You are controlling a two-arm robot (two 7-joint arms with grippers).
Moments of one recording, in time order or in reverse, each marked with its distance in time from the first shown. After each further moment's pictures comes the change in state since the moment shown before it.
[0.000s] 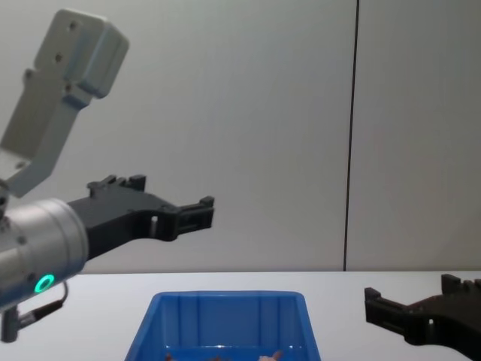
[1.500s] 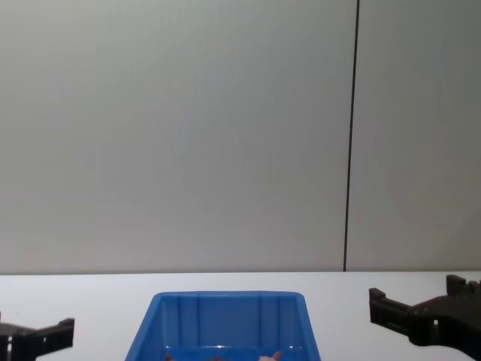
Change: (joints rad) left arm 0.180 0.127 -0.097 0.020 -0.294 0.075 0.165; right arm -0.006 0.004 0.002 -0.006 0.003 -0.001 -0.009
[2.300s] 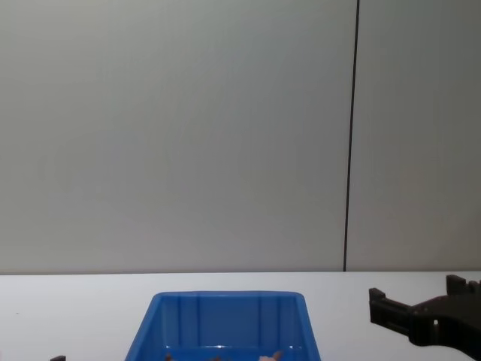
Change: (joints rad) left arm -0.025 -0.029 -0.011 0.133 -0.018 -0.010 -0.082; right arm 0.000 0.000 0.000 0.000 0.000 0.000 0.000
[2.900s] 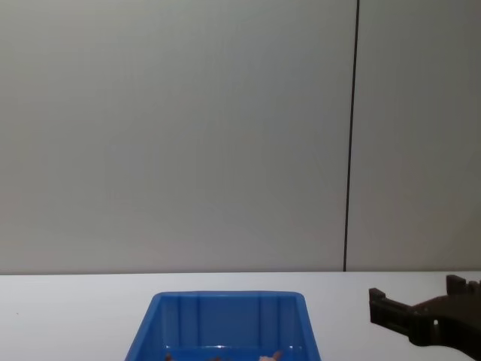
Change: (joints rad) left arm -0.029 -0.018 -0.007 0.064 0.021 0.017 -0.040; right arm 0.000 0.000 0.000 0.000 0.000 0.000 0.000
